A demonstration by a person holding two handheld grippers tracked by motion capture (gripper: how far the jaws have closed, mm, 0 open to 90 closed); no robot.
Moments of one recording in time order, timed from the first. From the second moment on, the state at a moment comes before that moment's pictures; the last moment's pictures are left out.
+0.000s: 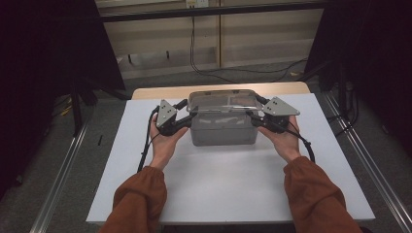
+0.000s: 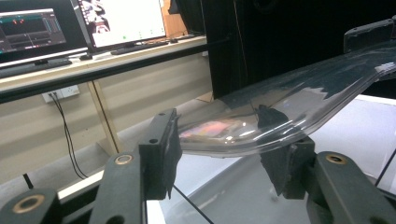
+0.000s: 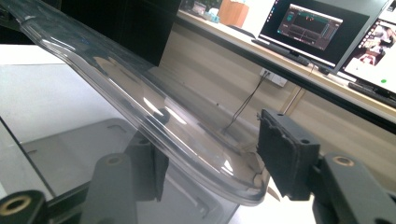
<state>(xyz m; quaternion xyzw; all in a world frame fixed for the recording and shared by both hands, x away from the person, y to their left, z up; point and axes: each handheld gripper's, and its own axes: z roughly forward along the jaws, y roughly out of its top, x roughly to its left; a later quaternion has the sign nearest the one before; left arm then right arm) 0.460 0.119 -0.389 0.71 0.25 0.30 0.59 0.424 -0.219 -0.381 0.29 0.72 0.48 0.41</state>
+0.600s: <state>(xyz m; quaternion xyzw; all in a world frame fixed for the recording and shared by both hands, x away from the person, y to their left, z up) 0.469 0.112 -0.379 0.70 0.25 0.31 0.59 0.432 -0.229 -0.377 0.30 0.70 0.51 0.41</state>
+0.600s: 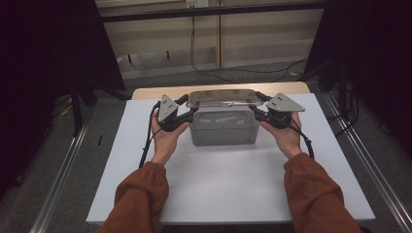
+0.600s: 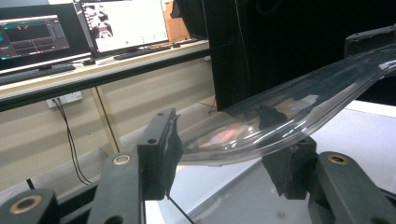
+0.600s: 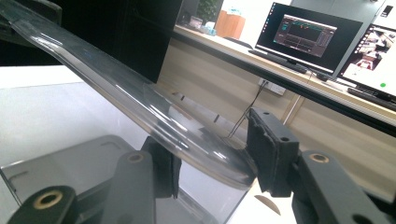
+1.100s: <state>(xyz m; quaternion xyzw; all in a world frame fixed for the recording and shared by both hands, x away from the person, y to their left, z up) 0.483 0.110 -0.375 0.70 0.26 0.30 0.59 0.442 -0.233 -0.369 0.31 0.68 0.52 0.41</state>
